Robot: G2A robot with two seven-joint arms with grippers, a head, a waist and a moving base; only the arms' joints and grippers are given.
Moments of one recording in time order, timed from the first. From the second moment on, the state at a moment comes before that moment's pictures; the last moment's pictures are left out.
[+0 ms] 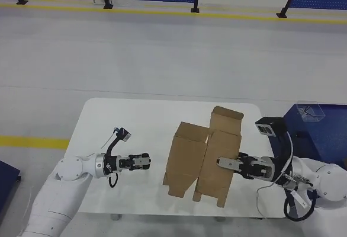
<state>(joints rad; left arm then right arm) 0.95 -1.17 -1.19 -1.20 -0.41 -0.50 -1.31 -1.29 -1.08 1.65 -2.09 0.48 -0.19 1.23</state>
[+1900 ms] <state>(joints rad) 0.95 -1.17 -1.19 -1.20 -0.41 -0.50 -1.31 -1.26 -1.15 1.59 -1.86 1.32 -0.04 1.20</state>
